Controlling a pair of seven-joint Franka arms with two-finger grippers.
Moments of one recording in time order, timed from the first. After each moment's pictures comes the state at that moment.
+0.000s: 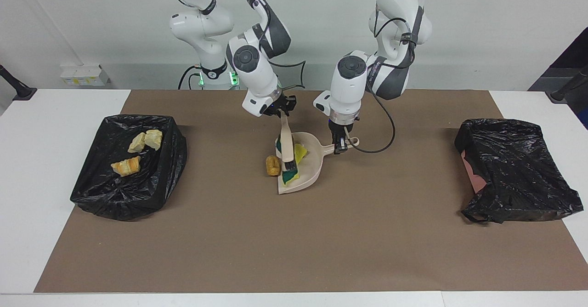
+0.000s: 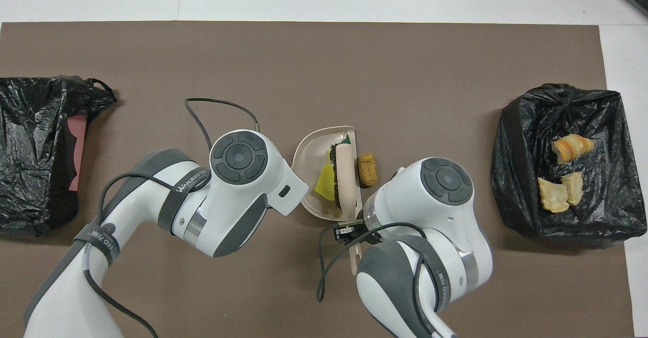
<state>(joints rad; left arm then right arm) -0.52 0.20 -0.08 -1.95 0.05 2.17 0.92 0.27 0.03 0.26 -2.11 0.39 1.98 0.25</state>
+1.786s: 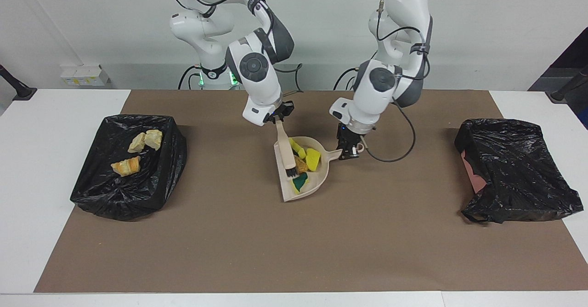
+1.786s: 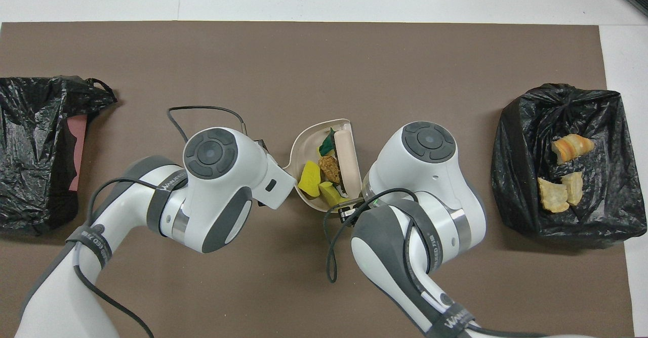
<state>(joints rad) -0.40 0.20 -0.06 -2.01 -0.27 2.28 1.16 0.25 0.12 0.25 -1.93 0.19 1.81 0.23</state>
